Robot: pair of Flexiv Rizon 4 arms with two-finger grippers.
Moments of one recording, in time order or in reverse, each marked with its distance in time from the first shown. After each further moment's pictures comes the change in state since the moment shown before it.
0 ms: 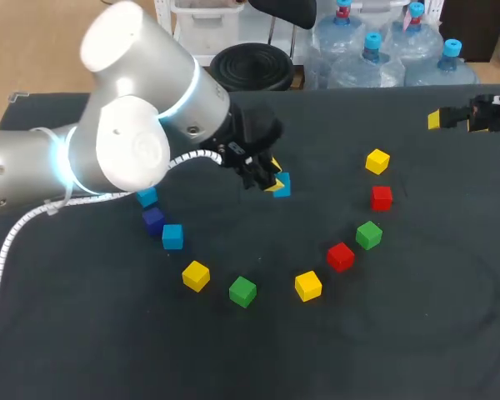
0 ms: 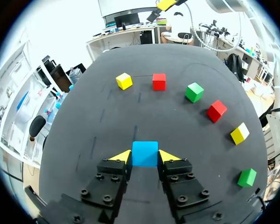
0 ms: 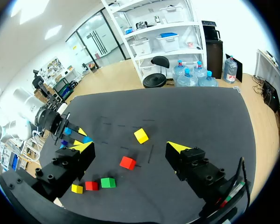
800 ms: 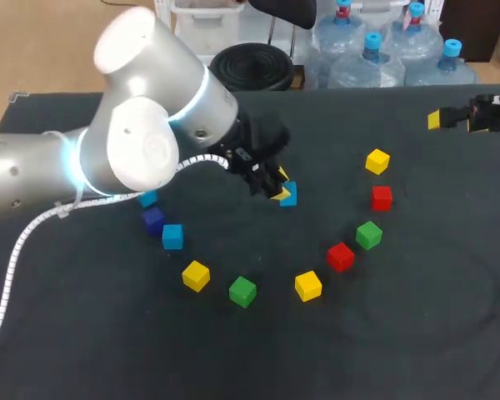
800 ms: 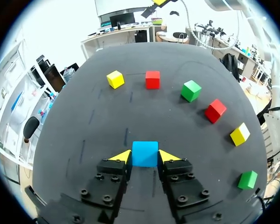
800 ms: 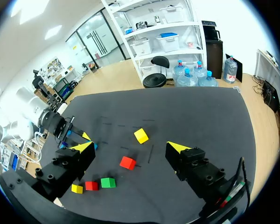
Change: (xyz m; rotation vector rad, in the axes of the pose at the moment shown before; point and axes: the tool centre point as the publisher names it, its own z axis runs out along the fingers) left arm 0.000 -0.010 0.018 0.056 0.006 0.007; right arm 0.000 0.000 0.000 0.000 0.000 0.000
